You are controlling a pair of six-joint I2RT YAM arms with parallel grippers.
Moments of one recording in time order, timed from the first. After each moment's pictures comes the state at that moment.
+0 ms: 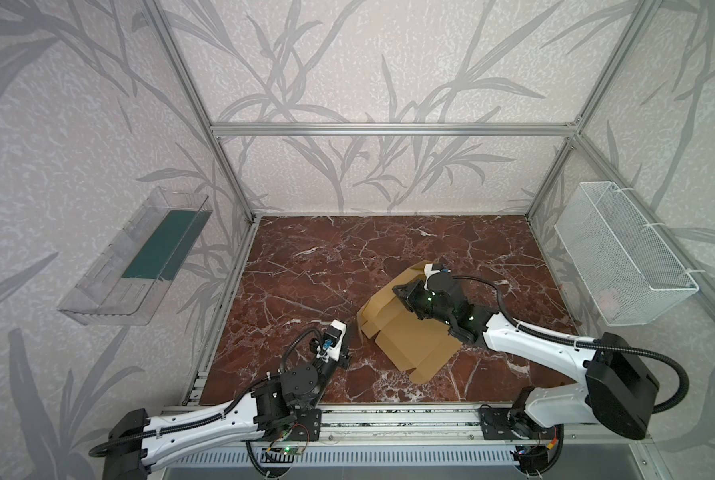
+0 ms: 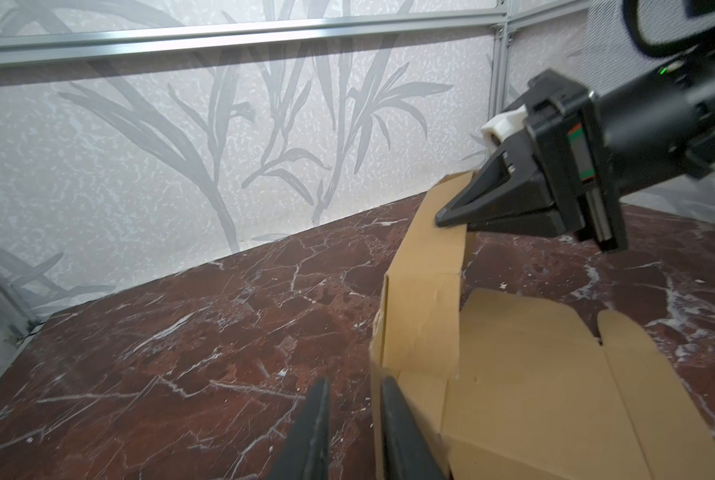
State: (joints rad) left arm -1.22 0.43 0.10 0.33 -0.78 0.10; right arm 0.81 1.36 0.78 0.17 0.01 1.40
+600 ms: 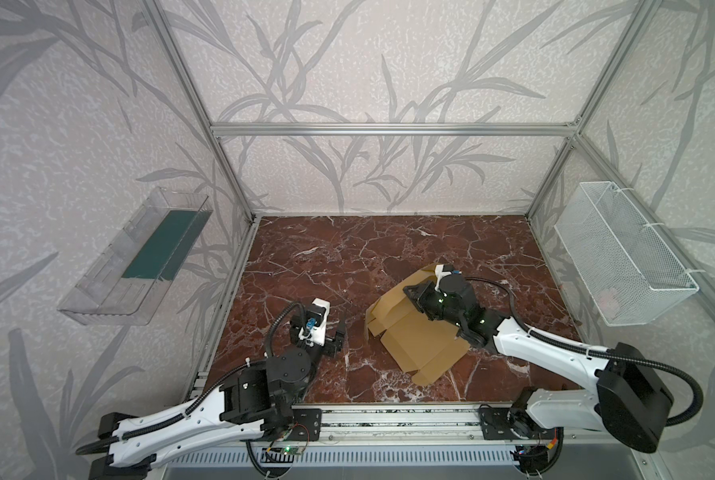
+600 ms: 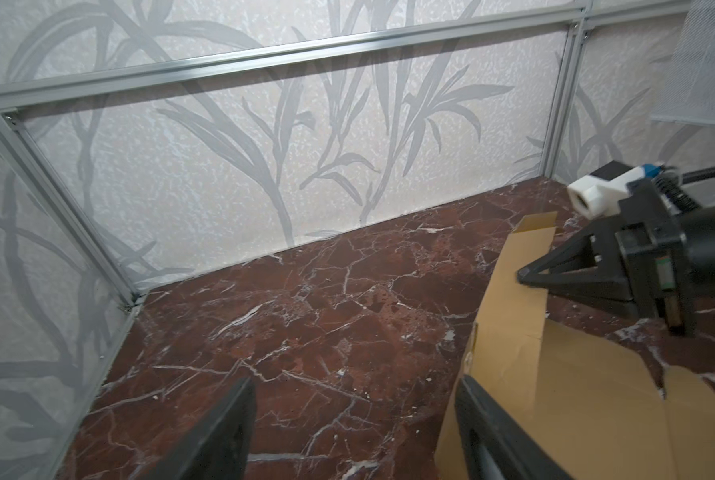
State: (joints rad) left arm -1.22 0.43 0.50 -0.30 -0.95 -0.04; right arm 0.75 1.29 0.71 0.16 -0.02 1.34
